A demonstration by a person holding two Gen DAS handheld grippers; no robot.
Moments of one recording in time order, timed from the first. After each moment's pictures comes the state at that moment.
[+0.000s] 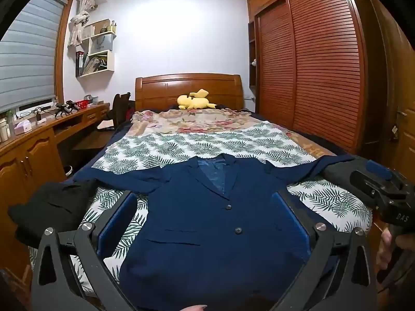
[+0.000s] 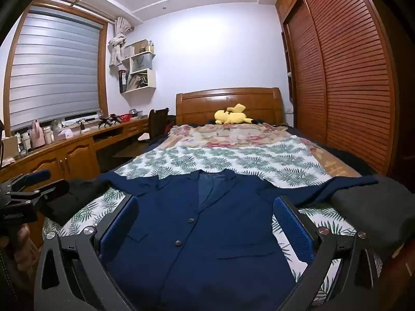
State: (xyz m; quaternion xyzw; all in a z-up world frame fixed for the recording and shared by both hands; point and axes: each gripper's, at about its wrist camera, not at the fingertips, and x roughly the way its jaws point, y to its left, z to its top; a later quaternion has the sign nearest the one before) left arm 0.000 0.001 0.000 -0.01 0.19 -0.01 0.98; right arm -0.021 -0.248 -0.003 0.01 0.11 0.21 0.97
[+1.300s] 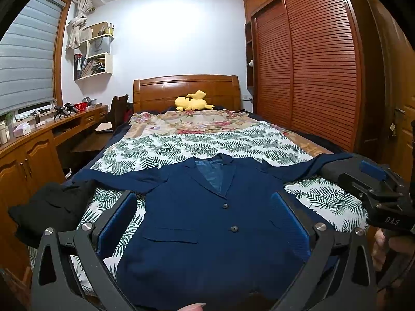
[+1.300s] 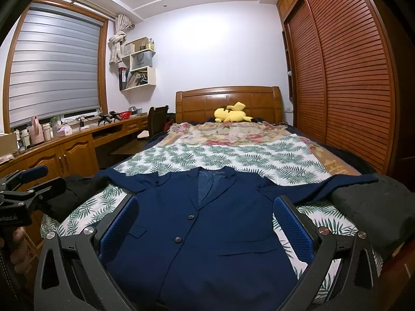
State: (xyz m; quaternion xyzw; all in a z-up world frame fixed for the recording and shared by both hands) left arm -0.005 -0.010 0.001 0.00 0.18 0.00 0.98; right arm -0.021 -0.249 -0.003 0.01 0.11 0.21 0.97
